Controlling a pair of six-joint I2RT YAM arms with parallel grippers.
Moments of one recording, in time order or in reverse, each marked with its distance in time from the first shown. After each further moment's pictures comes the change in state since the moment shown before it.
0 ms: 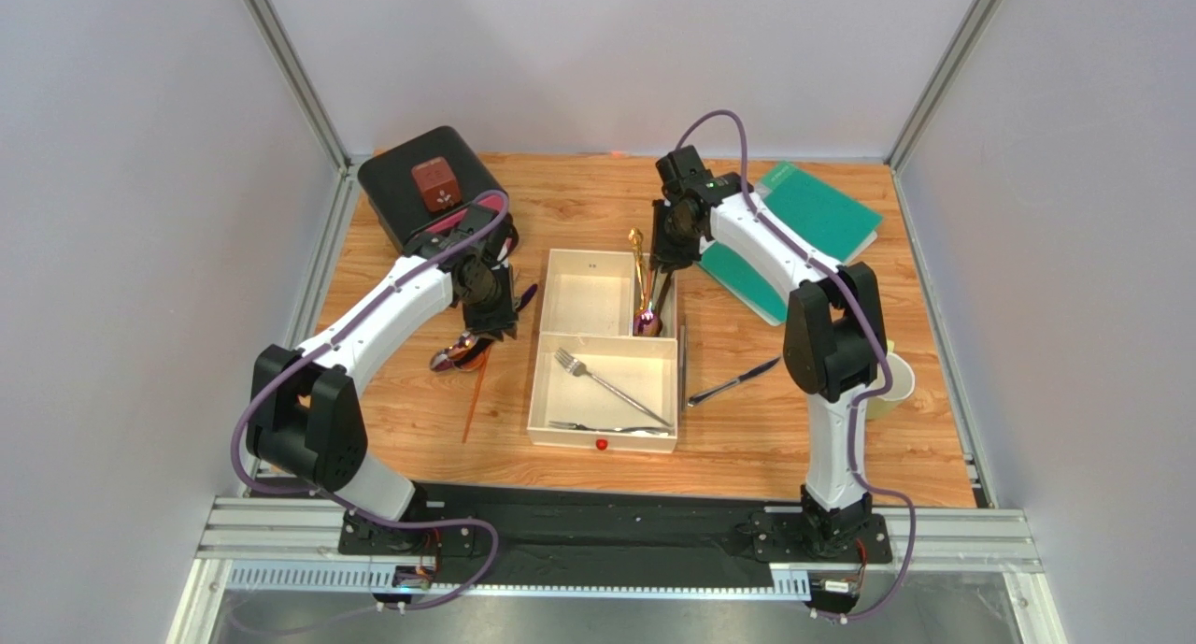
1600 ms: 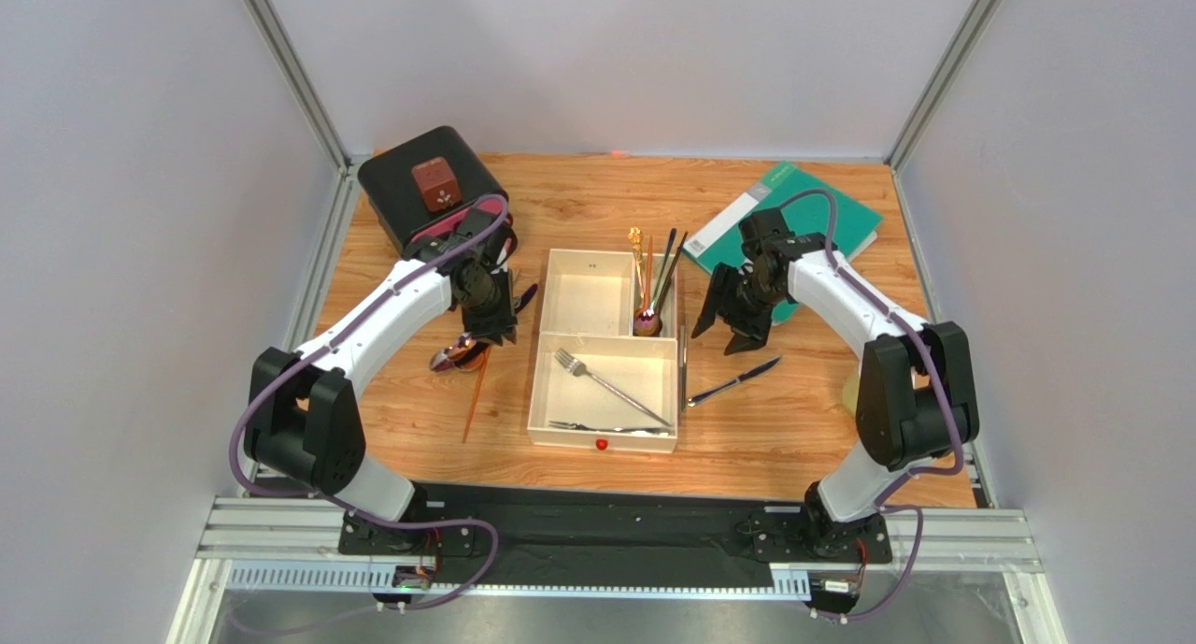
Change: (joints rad) left arm 0.001 -0.013 -0.024 0.002 0.013 0.003; right arm -0.186 -0.419 -0.617 -0.027 -0.222 0.132
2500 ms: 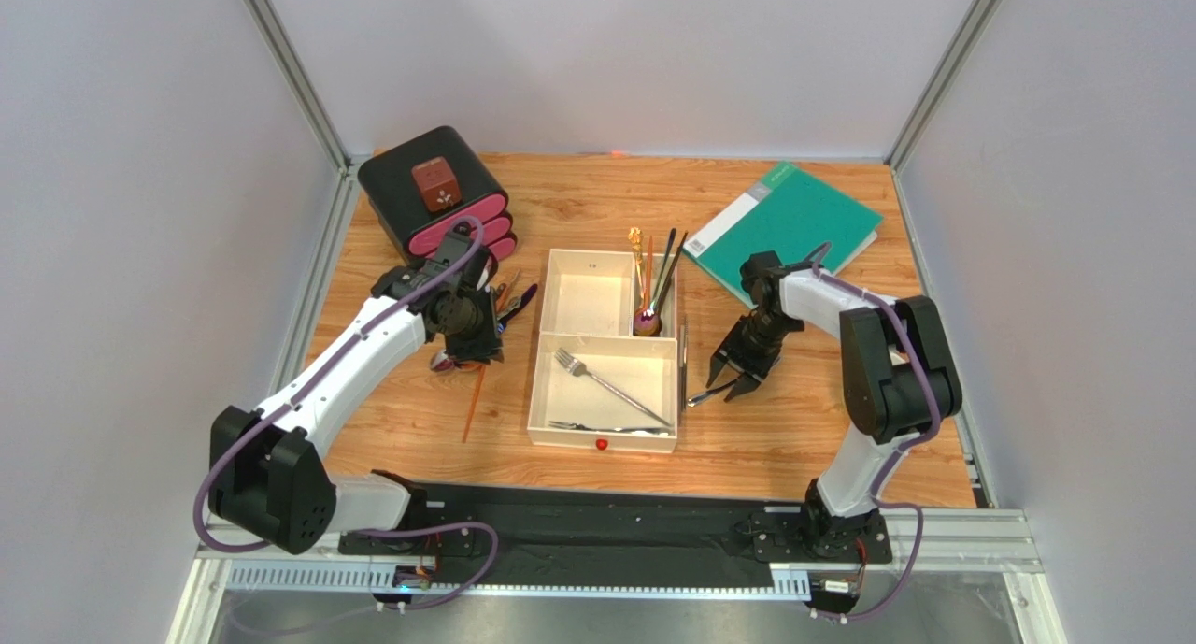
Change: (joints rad) left arm 0.000 -0.203 -0.148 -0.009 -0.003 -0.035; right arm -0.036 0.102 -0.173 -0.014 -0.008 0.212
